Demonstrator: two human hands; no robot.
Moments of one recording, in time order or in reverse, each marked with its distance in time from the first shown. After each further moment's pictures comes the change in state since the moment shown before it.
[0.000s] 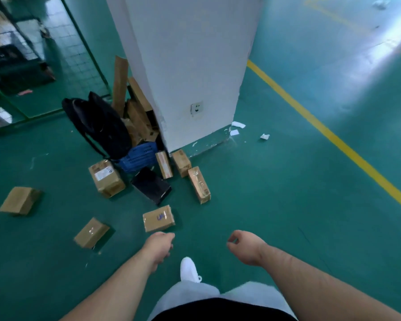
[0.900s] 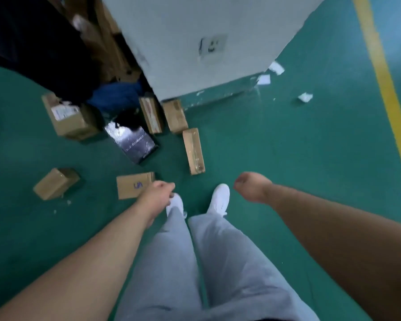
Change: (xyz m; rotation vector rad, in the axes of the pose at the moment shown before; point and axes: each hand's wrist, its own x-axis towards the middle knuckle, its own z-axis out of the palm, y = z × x) left_hand 0.300 0.245 0.058 -0.121 -0.026 -0.209; right_hand 0.390 -0.070 -0.245 -0.251 -0.224 0.060
